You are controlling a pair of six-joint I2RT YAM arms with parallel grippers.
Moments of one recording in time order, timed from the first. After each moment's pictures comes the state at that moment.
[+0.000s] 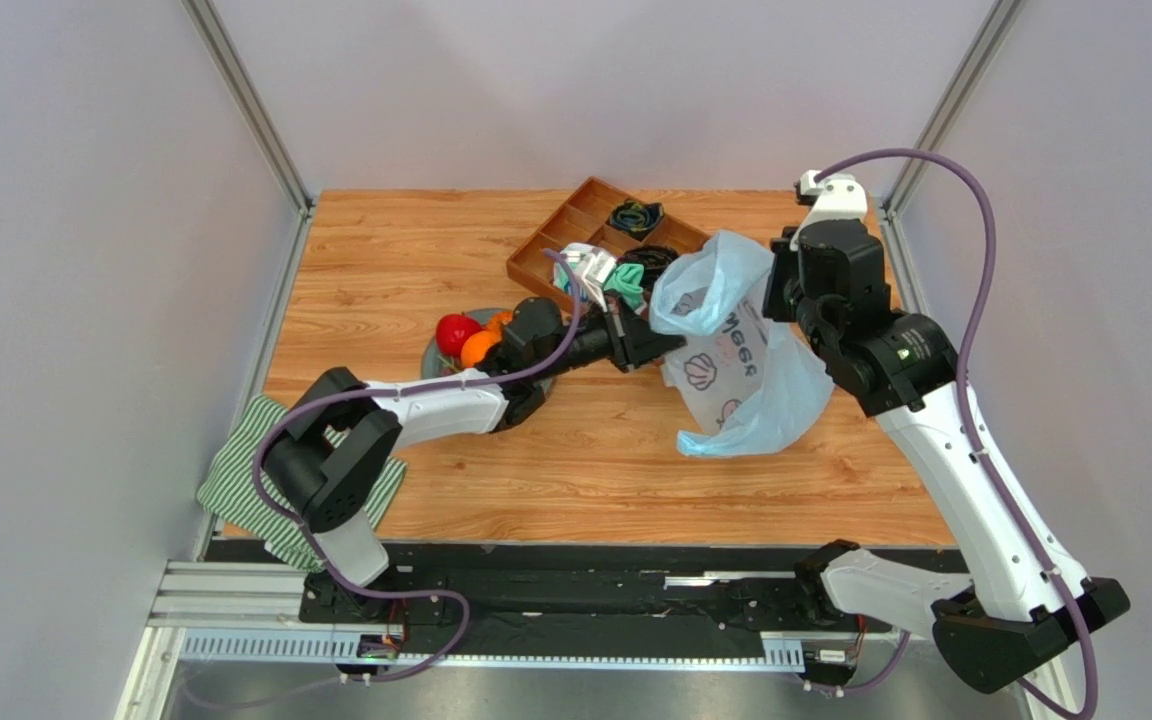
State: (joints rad) left arm -0.81 1.72 0.98 0.84 0.40 -0.78; right arm 0.47 1.12 1.42 -0.75 0.37 0.26
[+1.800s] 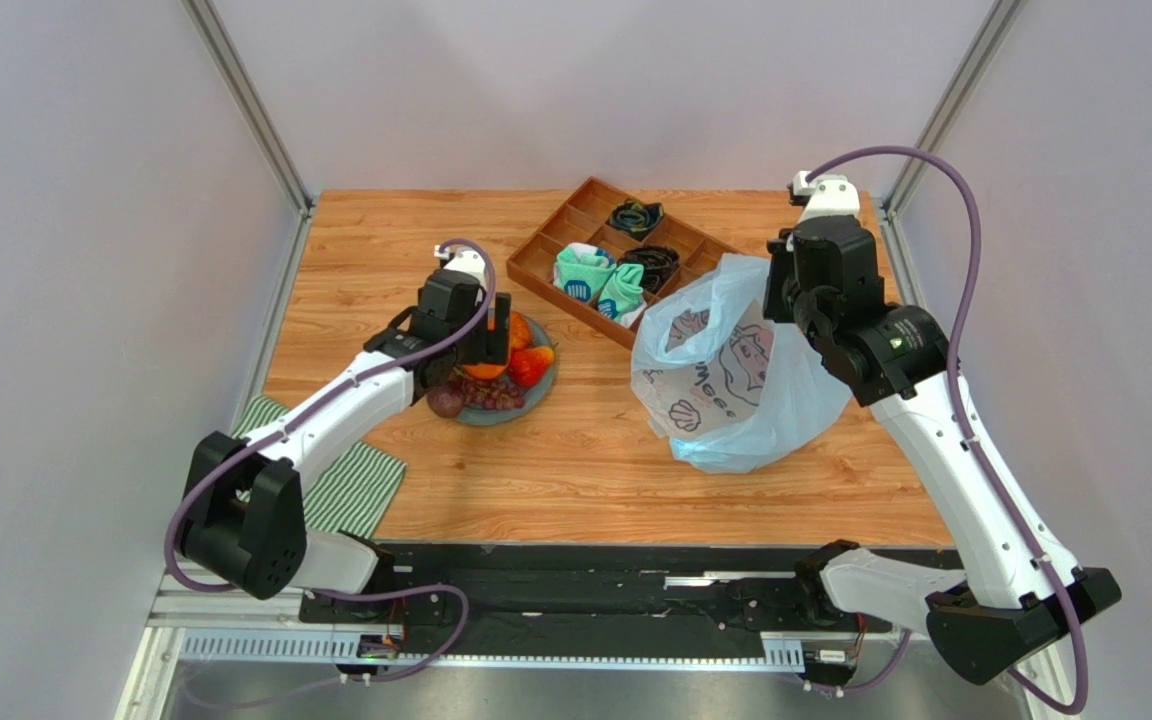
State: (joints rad) left arm -0.45 1.38 0.94 -0.28 -0.24 -0.23; right arm 0.44 1.15 1.43 -0.79 0.39 0.22
